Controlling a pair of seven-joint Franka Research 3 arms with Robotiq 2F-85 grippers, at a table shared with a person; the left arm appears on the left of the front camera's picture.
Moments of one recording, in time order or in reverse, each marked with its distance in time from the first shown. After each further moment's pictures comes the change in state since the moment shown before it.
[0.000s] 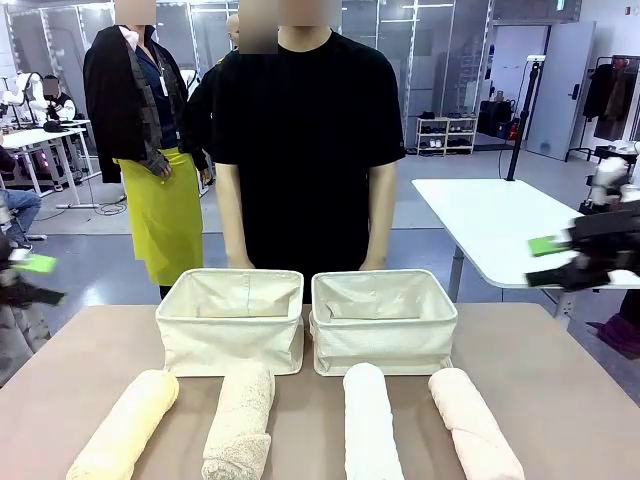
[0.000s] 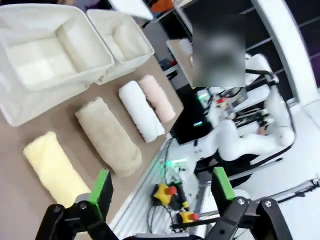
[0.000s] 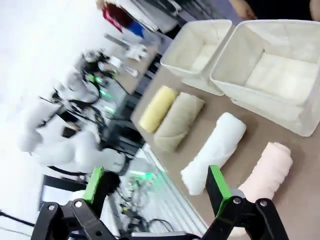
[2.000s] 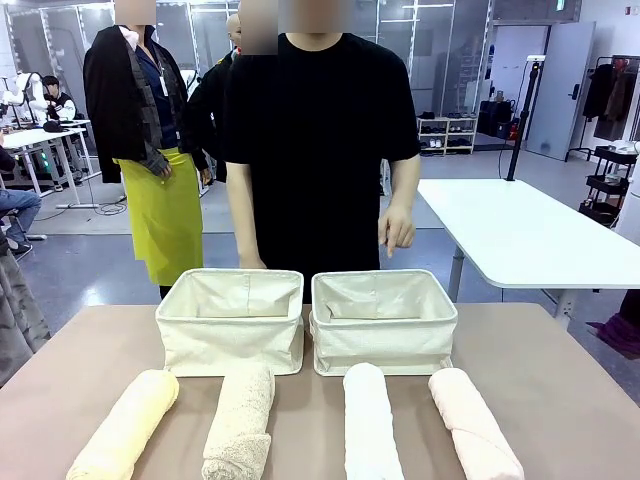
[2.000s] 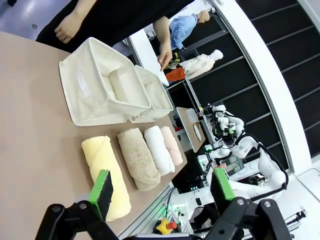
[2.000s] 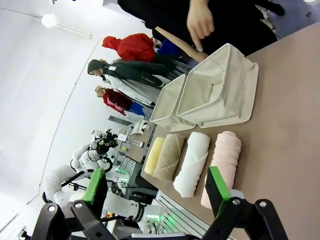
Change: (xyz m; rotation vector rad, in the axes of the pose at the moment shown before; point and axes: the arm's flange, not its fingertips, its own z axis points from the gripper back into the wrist) left arm -0.073 0.049 0.145 0.061 -0.362 0.130; right arm -0.094 -0.045 0.183 -0.024 -0.403 -0.203
